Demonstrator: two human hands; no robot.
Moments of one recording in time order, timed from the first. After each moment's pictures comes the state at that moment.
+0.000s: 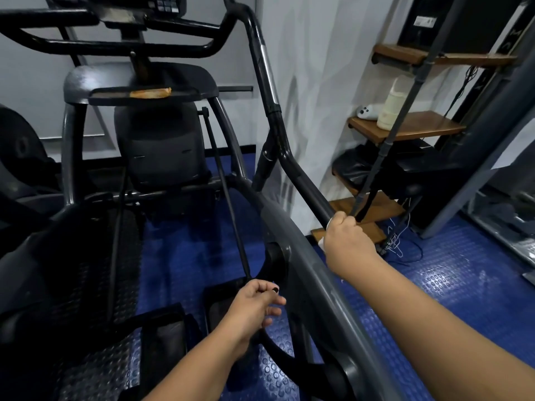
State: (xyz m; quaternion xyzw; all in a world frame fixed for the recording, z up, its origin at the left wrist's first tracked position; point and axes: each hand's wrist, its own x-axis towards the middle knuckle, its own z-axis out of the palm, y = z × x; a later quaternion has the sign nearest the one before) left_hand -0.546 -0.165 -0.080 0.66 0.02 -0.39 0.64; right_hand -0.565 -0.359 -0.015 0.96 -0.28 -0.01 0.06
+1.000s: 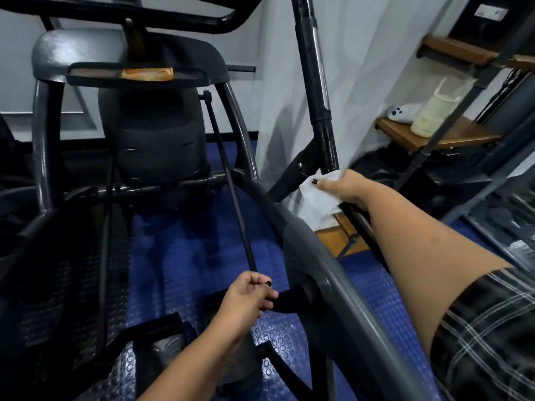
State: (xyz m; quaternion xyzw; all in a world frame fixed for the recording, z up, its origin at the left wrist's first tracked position) left_hand -0.389 -0.142 -0.100 0.66 0.00 -0.38 0.65; right_hand -0.345 -0.397 0.040 0.87 -0.34 -0.05 -0.35
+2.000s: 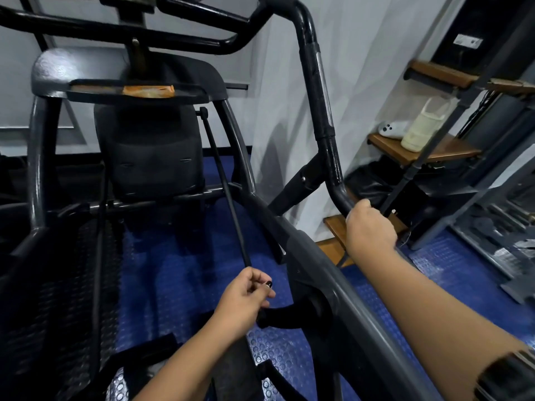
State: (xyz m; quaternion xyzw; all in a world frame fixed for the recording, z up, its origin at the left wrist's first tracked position) left_hand -0.355 -0.124 -0.091 0.71 -0.13 -0.33 0.61; right_hand -0.381 -0.367 -0.009 0.90 -0.43 0.07 0.04
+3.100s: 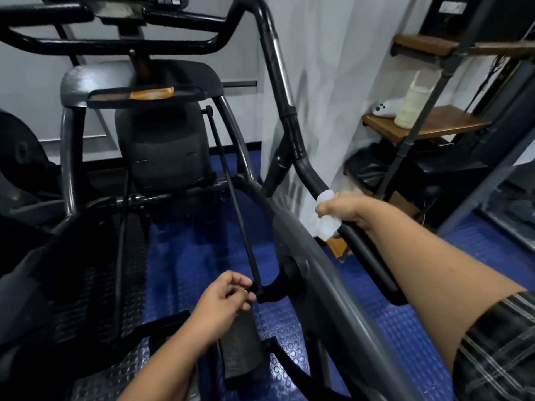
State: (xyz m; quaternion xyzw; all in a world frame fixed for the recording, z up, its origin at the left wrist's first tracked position) left_hand -0.461 -0.116 -0.070 0.76 -0.09 -0.31 0.56; right_hand -0.451 -0.412 0.025 0.81 -0.36 -0.12 -0.45
